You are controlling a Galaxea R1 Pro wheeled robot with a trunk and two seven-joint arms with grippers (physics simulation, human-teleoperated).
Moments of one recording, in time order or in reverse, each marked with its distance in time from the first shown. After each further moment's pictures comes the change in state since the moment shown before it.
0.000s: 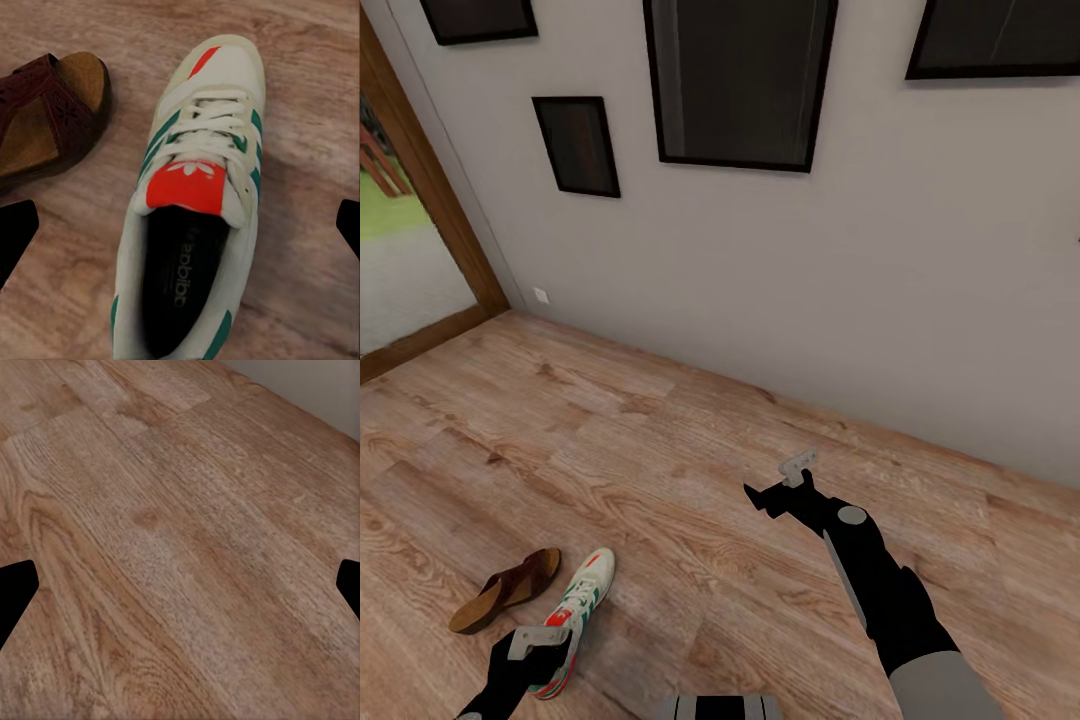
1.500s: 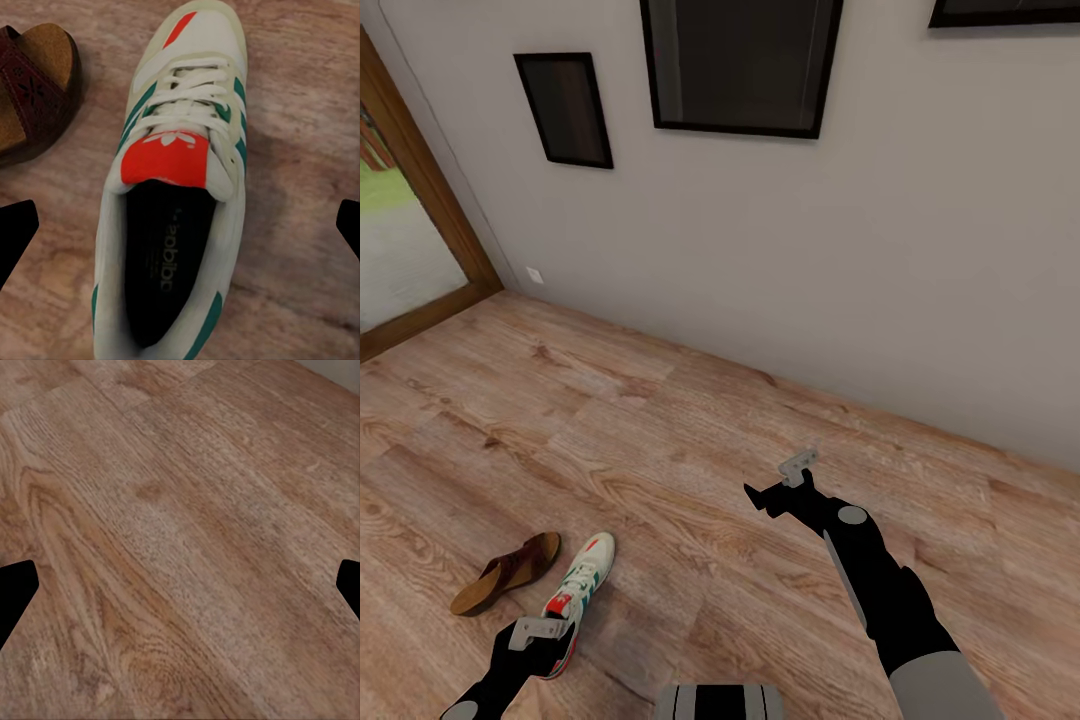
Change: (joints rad) left arm -0.014 0.017 -0.001 -0.016 -0.008 0.009 -0.079; right arm 0.000 0.000 0.000 -0.001 0.001 0.000 0.000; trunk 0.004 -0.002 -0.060
